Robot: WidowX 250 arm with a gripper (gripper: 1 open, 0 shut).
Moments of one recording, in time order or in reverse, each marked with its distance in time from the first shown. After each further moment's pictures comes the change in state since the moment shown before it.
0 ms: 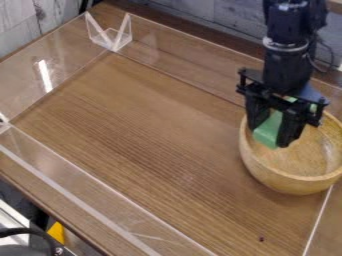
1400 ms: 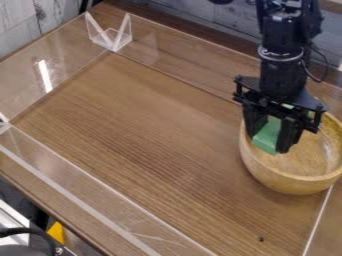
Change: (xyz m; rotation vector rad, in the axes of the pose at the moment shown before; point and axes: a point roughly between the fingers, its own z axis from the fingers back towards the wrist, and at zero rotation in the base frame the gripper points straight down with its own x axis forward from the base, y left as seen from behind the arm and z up) arm 0.001 0.004 -0.012 -0.002 -0.047 0.081
